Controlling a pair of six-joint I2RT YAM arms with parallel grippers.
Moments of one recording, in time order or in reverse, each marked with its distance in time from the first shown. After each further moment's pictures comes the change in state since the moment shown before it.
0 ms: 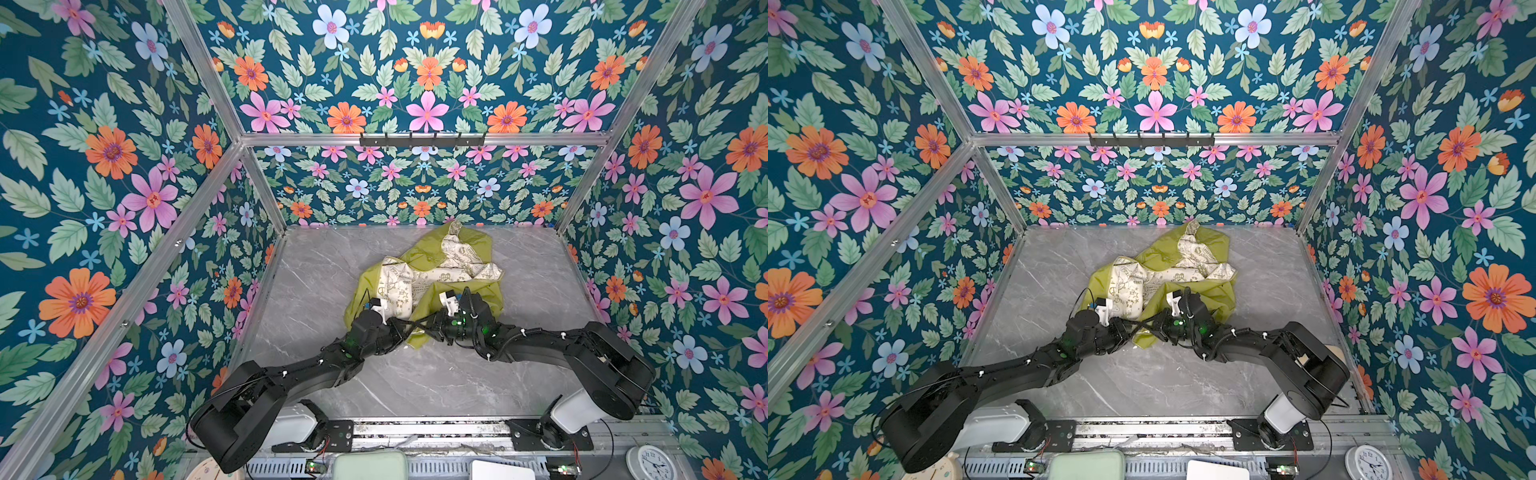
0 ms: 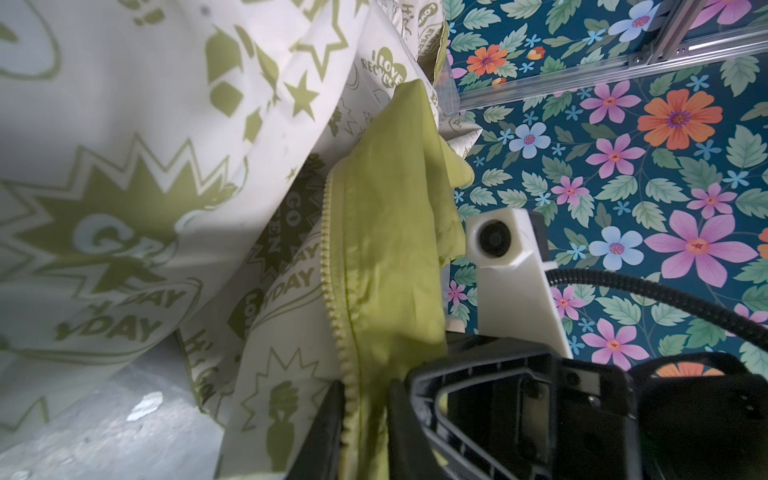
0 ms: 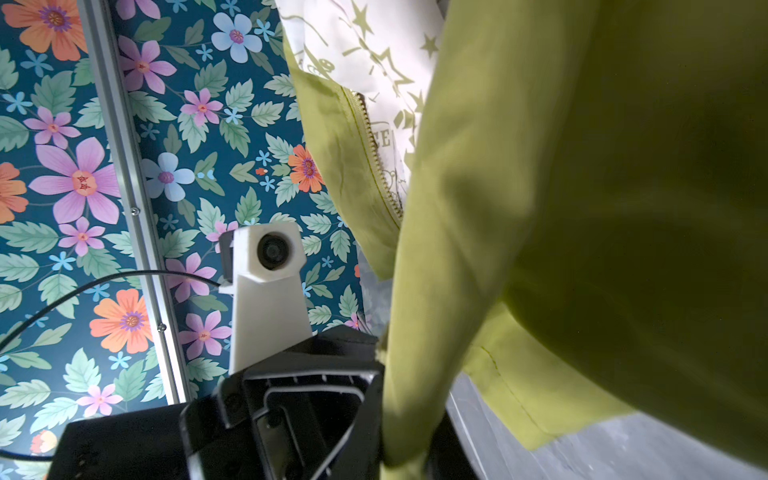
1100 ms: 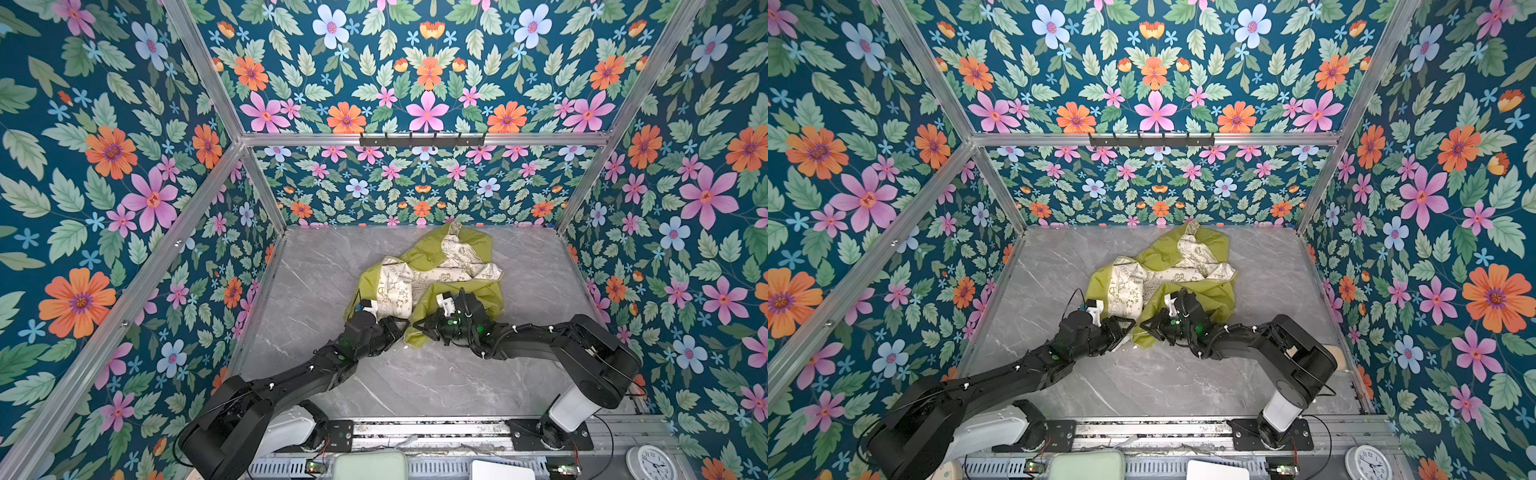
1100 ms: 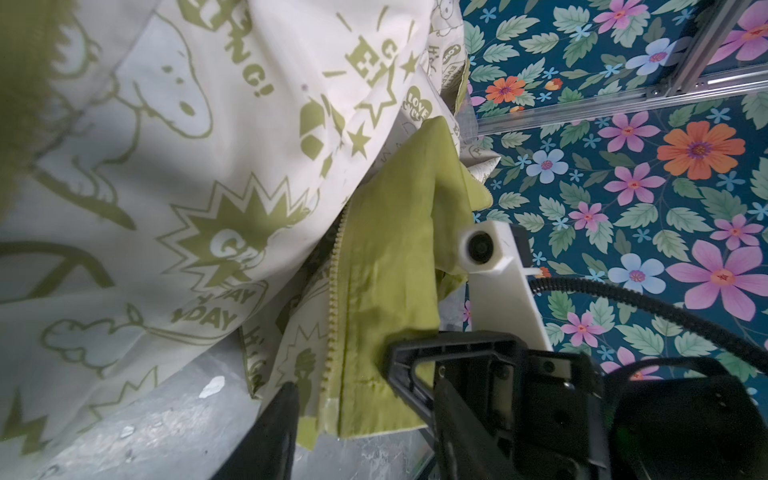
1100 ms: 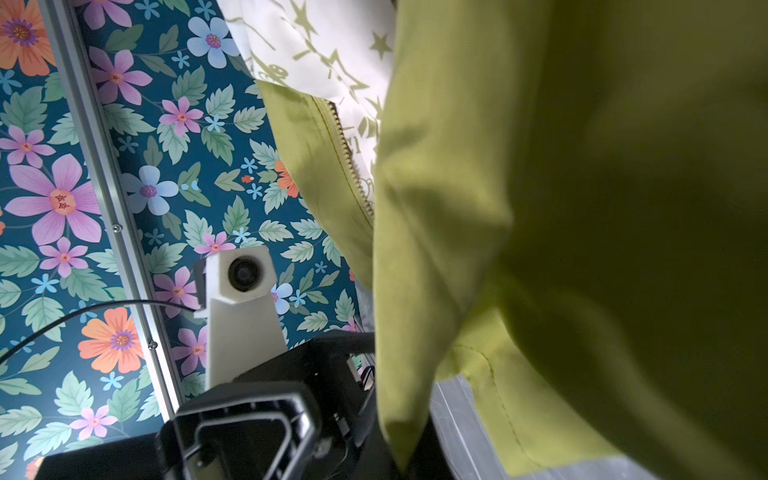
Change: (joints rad) left arm 0.053 -0.068 -0.016 -0.106 -0.028 0.018; right arm 0.003 0.080 0.033 0.018 -0.013 0.033
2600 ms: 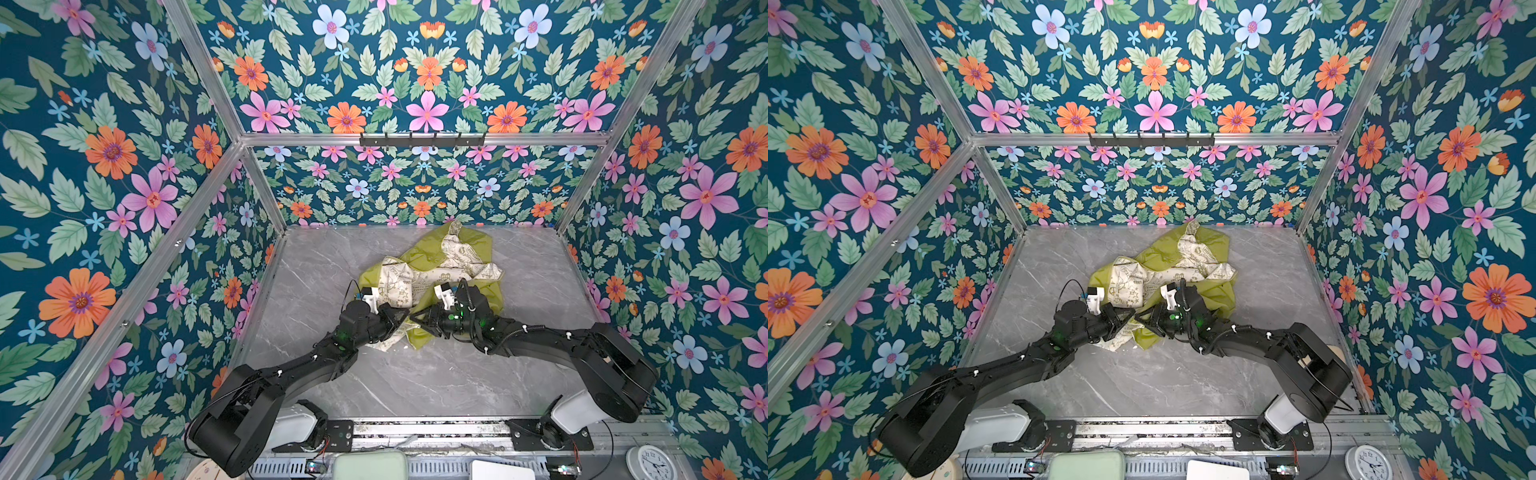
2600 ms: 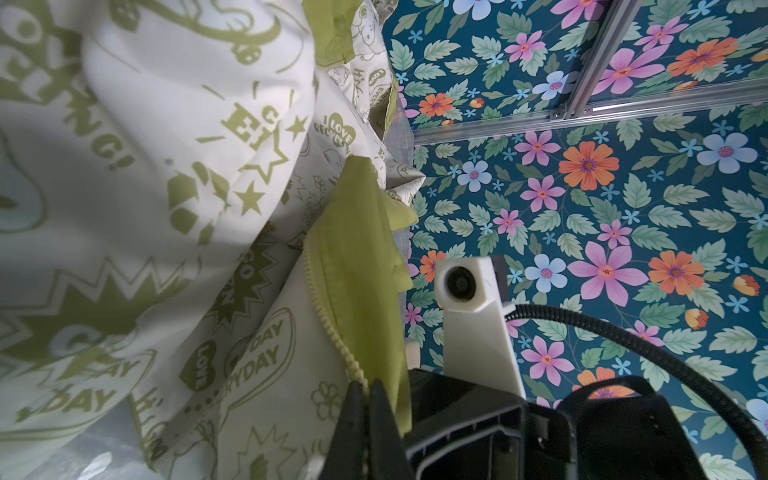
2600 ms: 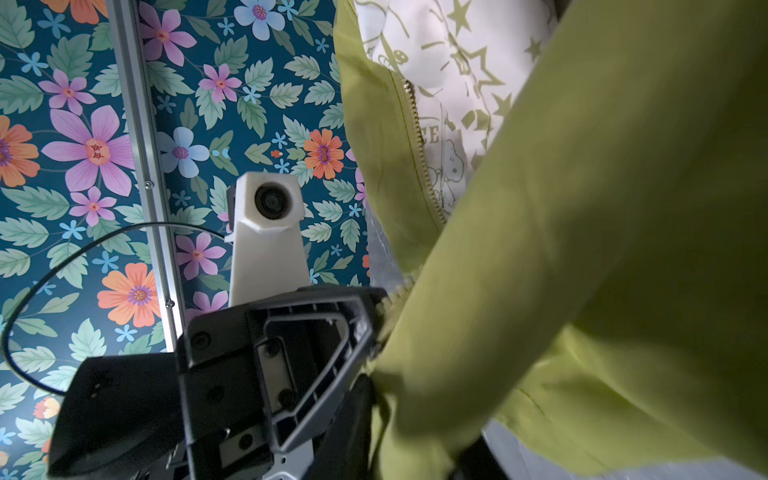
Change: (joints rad) left arm 0.069 0.072 0.061 0.188 0.132 -0.053; right arm 0.003 -0.123 0.043 -0.117 -0.023 -0.090
